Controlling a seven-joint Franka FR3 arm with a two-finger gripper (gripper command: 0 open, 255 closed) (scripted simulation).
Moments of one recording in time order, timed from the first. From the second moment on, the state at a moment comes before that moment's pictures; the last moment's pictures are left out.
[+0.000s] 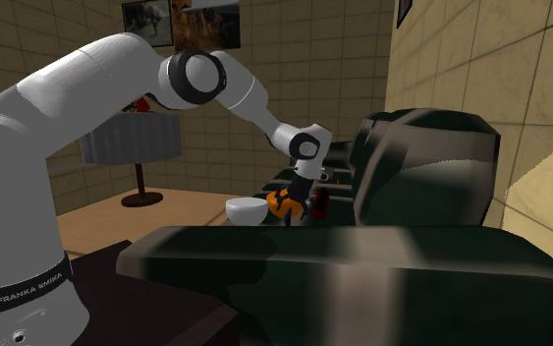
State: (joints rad) arm -0.13 0.94 -0.11 -1.26 0.35 1.94 -0.74
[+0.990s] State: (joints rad) arm -0.12 0.97 -0.10 -1.29 0.36 1.99 -0.75
